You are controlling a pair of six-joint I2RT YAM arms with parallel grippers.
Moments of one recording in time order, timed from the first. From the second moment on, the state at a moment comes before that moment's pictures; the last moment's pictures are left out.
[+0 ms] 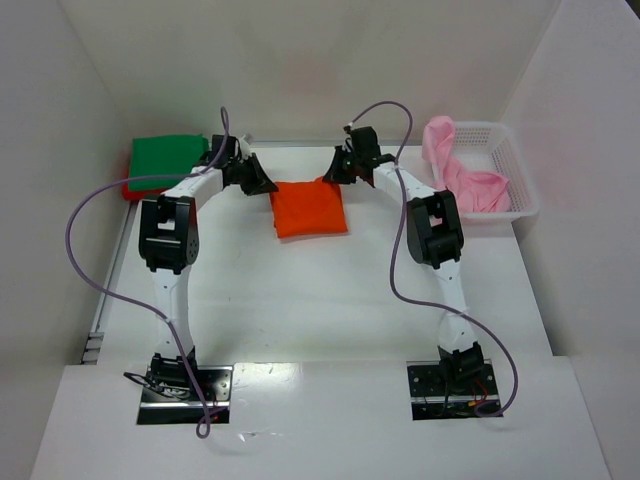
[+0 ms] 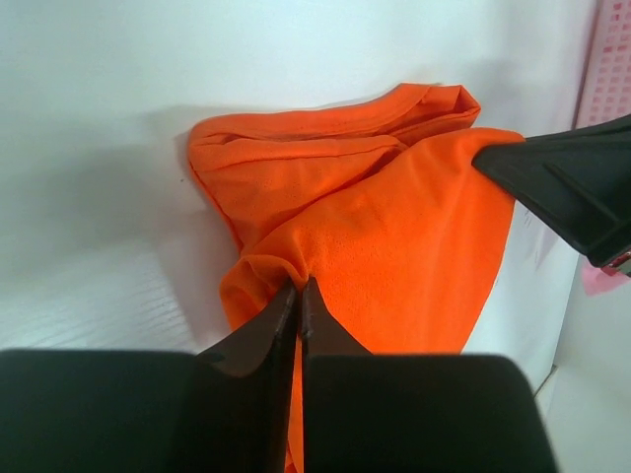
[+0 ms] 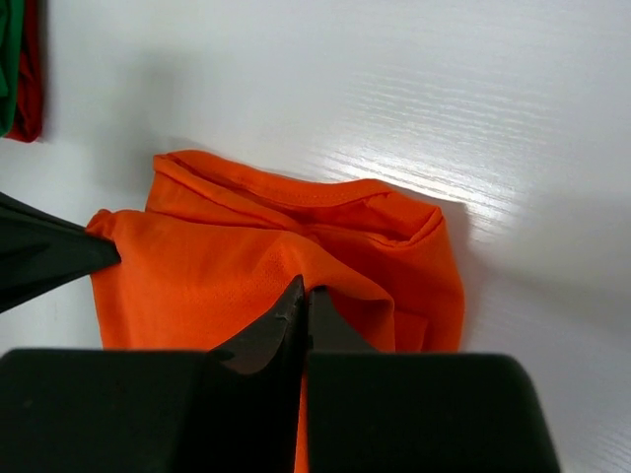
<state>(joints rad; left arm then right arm) -0.09 2.27 1.77 -0.30 0.57 -0.53 0.33 2.43 2.02 -0.26 -0.33 0.49</state>
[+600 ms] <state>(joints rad) -0.09 2.26 1.82 -0.31 0.57 -0.53 0.33 2.19 1.85 -0.22 -0.30 0.49</state>
